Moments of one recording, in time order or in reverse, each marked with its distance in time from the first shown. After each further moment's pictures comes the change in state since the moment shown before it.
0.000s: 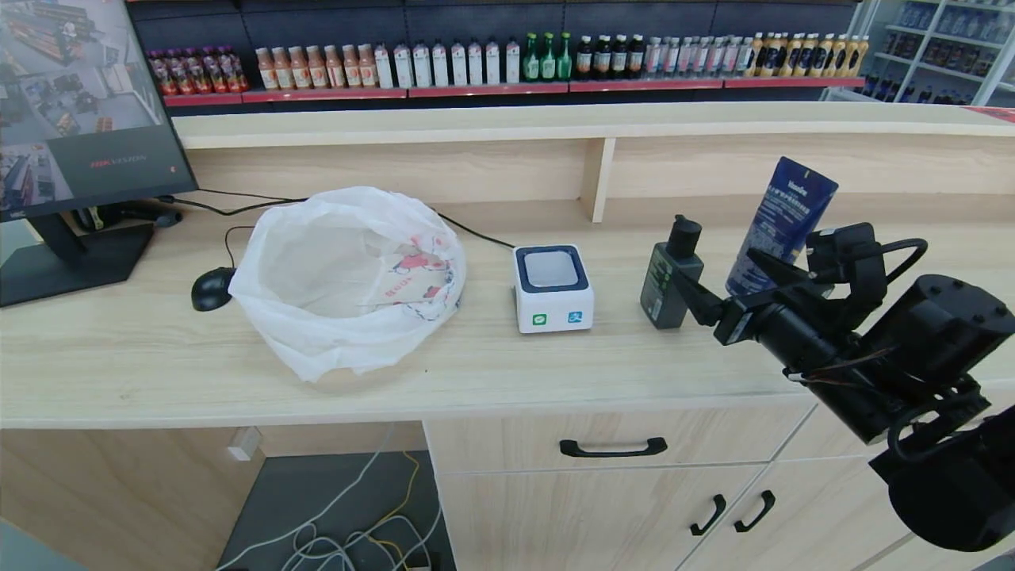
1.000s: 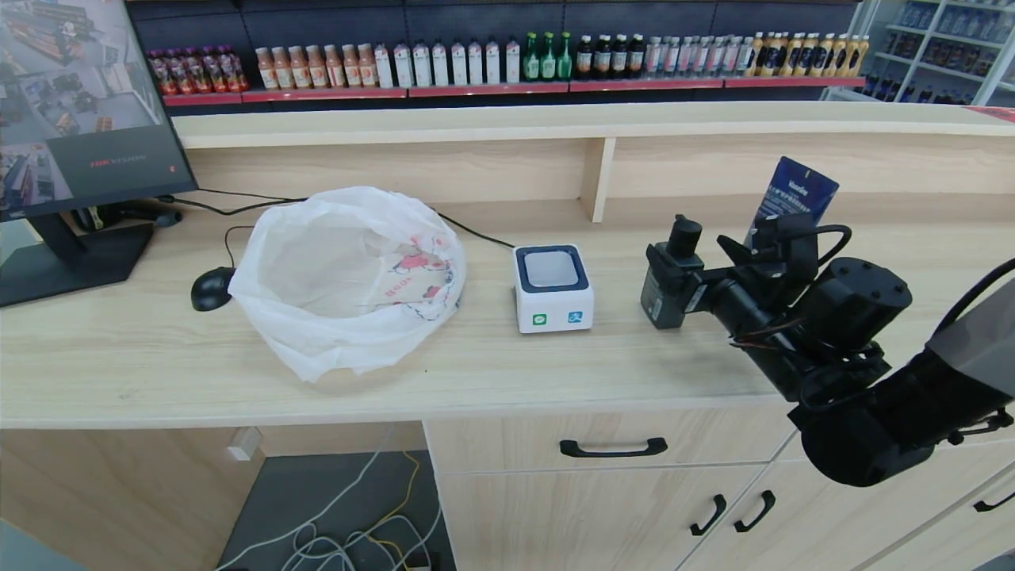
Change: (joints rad) left arm 0.000 0.000 0.000 0.000 0.000 0.000; right arm 0.000 0.190 -0.246 0.000 -0.061 0.056
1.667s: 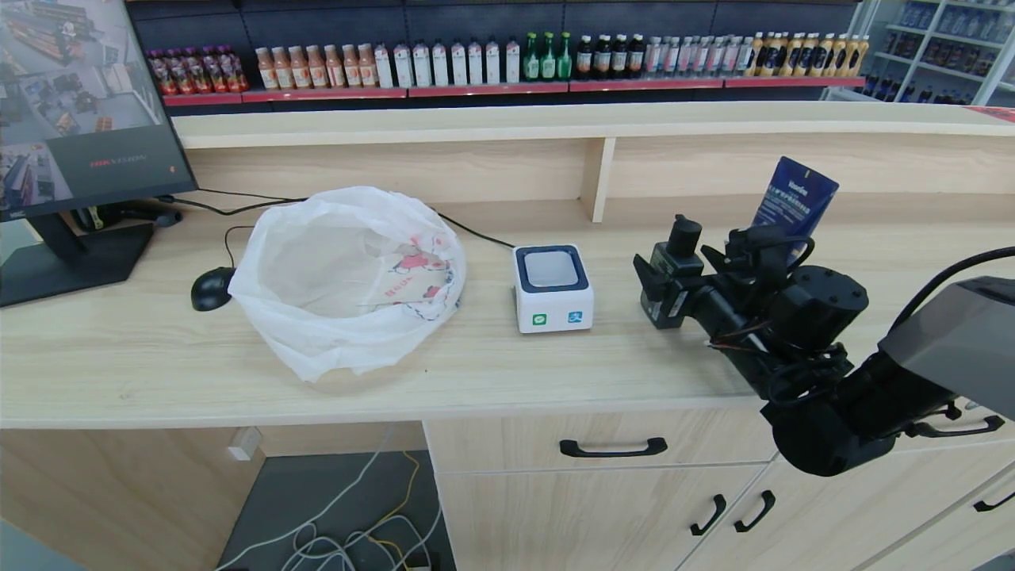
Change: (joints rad) left arm 0.000 0.000 0.000 0.000 0.000 0.000; right arm -0.003 0.091 -0.076 0.007 0.000 0.002
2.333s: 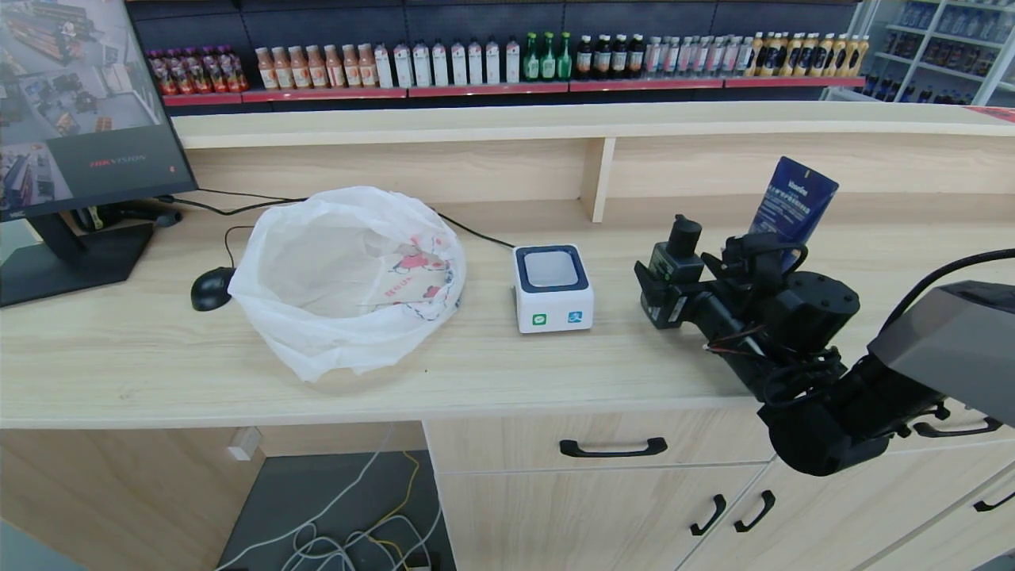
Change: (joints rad) left arm 0.000 0.000 0.000 0.000 0.000 0.000; right arm -0.016 0.029 -0.007 0.000 0.002 0.003
